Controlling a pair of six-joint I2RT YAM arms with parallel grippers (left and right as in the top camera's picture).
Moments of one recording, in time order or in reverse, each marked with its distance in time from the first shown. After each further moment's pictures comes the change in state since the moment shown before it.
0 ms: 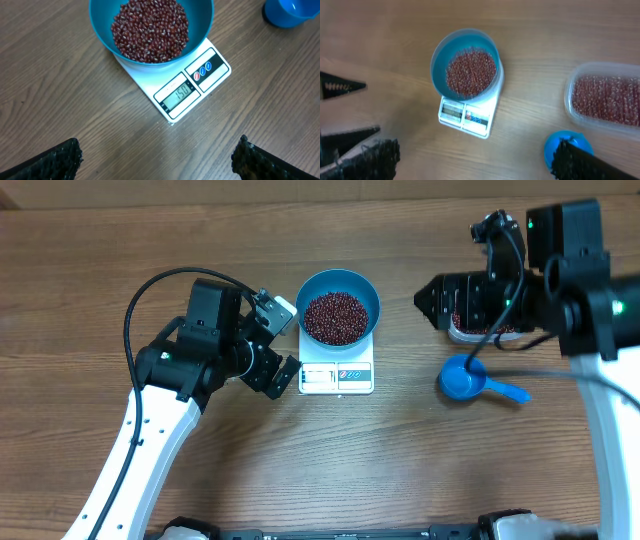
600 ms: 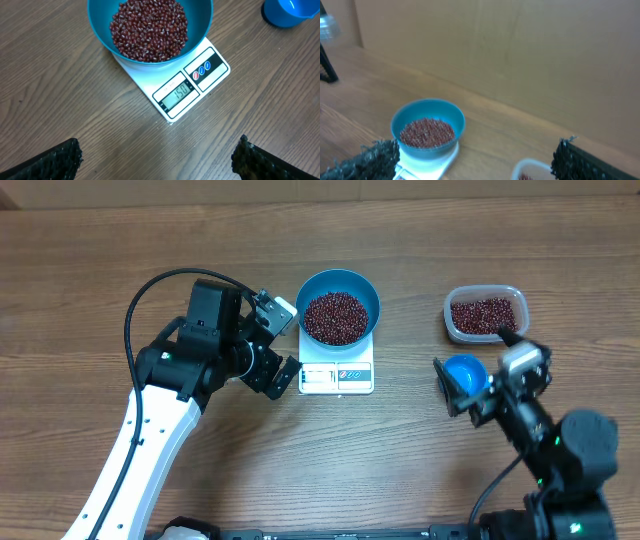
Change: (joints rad) left arm 0.000 0.000 -0.004 0.001 0.003 -0.003; right arm -0.079 -0.954 -1.201 1.063 -0.001 -0.274
